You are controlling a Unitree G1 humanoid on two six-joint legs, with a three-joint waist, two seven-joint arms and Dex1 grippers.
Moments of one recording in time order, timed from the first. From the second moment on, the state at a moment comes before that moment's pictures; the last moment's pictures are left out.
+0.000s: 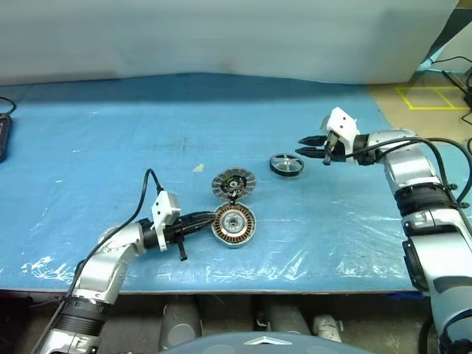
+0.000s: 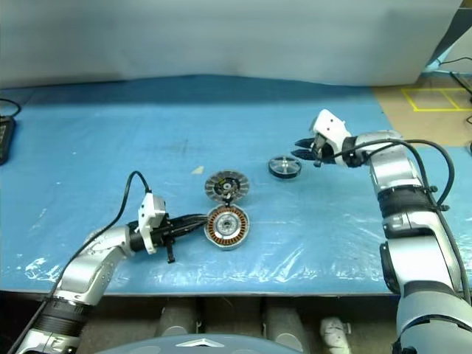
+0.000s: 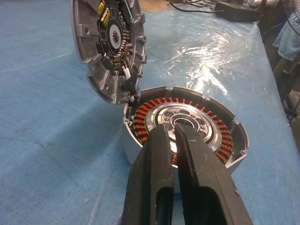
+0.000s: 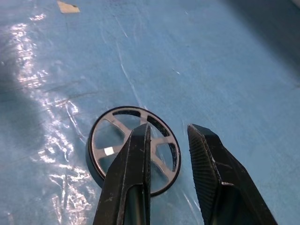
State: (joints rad) left arm -0.06 0.45 -0.08 -0.05 -0.40 0.12 -1.06; right arm -0.88 -0.67 0.15 0.75 0.03 0.03 1.16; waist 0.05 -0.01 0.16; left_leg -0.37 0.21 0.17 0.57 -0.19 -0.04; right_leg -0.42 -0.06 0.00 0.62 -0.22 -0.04
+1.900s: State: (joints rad) left arm -0.10 0.46 -0.07 -0.02 -0.39 0.09 -1.04; right arm -0.90 -0.62 0.16 0.88 -0.04 -0.05 1.17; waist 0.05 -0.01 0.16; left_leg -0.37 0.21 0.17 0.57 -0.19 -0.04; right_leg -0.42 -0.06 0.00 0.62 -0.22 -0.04
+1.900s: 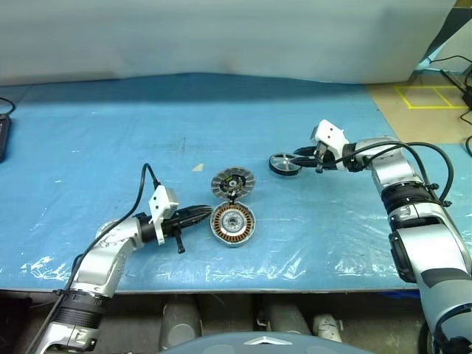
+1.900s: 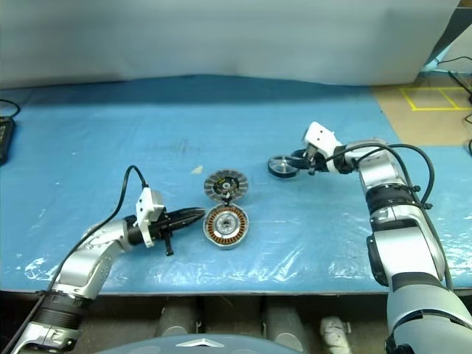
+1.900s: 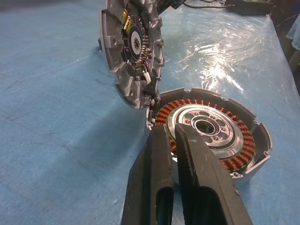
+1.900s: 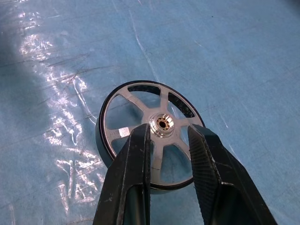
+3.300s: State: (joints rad) left arm -0.11 0.45 -0.07 -0.01 -0.39 0.09 -1.05; right arm -0.91 -0.62 0.16 0.89 -0.06 -0.06 1.13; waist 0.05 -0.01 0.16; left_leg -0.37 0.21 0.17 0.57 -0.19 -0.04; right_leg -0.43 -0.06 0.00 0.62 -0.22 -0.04
